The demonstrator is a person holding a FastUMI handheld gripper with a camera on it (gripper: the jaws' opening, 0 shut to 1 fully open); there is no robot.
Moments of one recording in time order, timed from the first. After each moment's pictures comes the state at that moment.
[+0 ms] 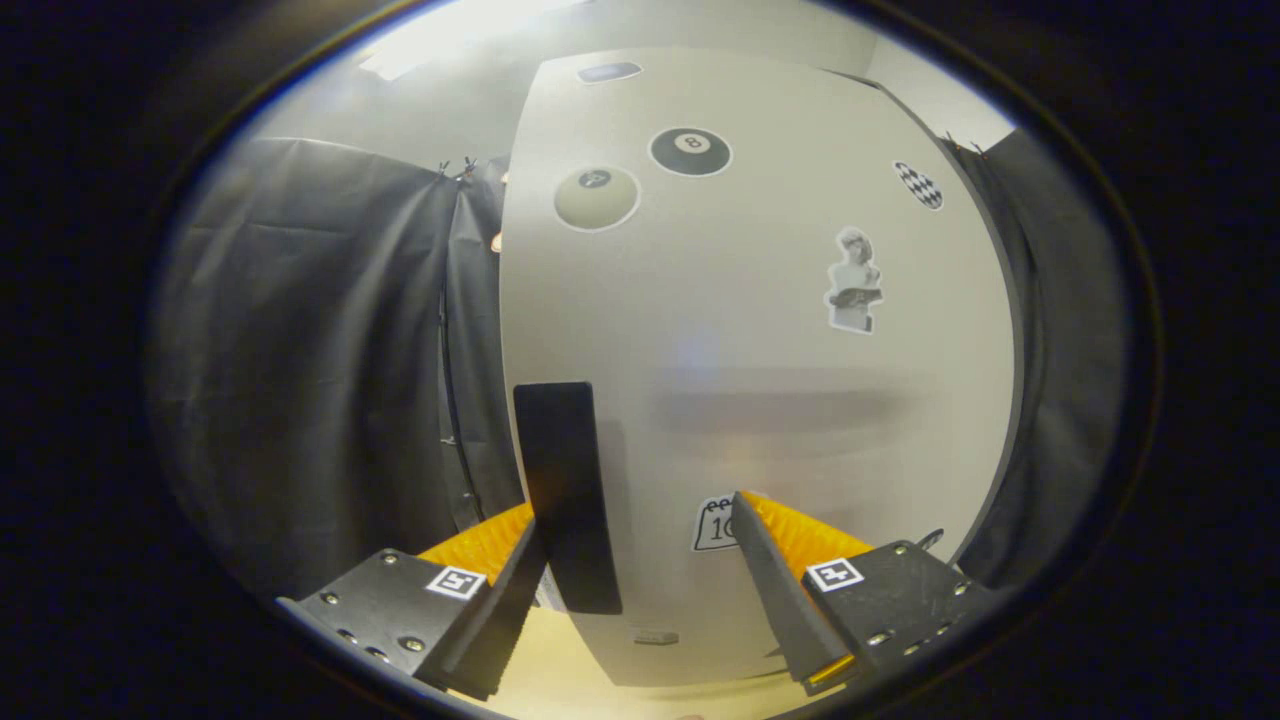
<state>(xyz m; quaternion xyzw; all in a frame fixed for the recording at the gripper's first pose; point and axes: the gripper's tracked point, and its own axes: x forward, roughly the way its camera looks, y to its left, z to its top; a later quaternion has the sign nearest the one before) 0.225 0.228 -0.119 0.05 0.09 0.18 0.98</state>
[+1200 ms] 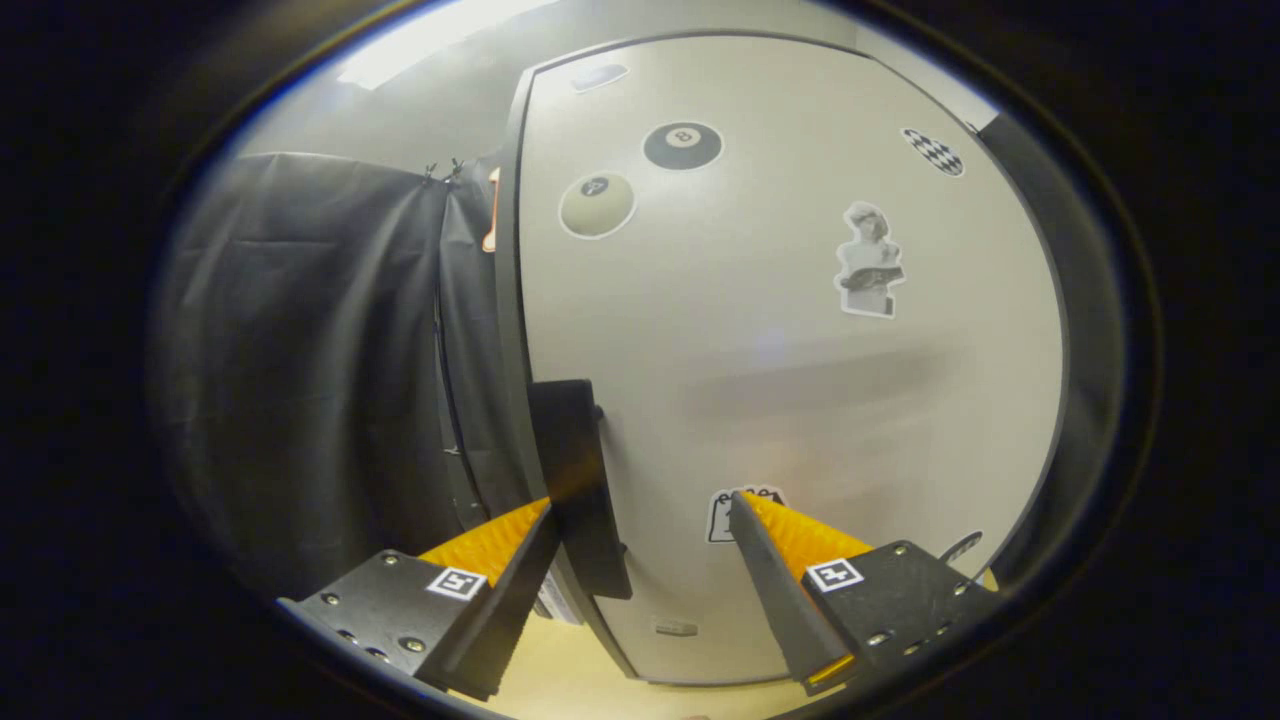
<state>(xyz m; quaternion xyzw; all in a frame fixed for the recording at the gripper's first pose) 0.226 0.232 -0.119 0.06 0.09 0.19 0.97</state>
